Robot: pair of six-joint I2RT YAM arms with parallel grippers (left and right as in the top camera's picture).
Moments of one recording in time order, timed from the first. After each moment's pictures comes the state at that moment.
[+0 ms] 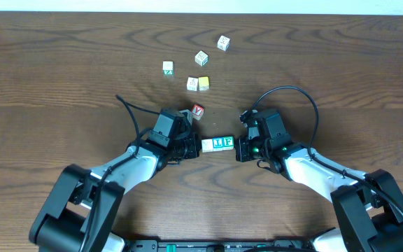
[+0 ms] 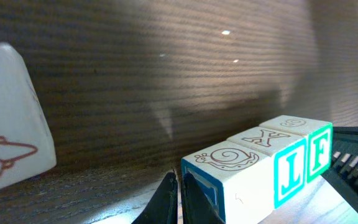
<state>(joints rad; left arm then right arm) -0.46 1.65 0.65 0.02 0.40 -0.62 0.44 1.62 0.64 0.00 -0.34 0.36</state>
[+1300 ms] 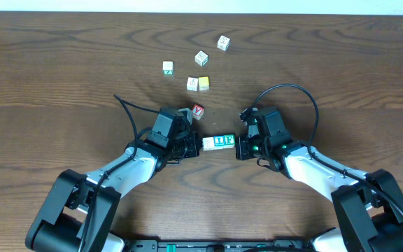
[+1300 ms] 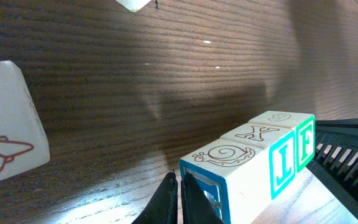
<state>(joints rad) -0.46 1.62 0.65 0.01 0.41 -0.62 0.44 1.62 0.66 -0.03 -0.32 0.36</state>
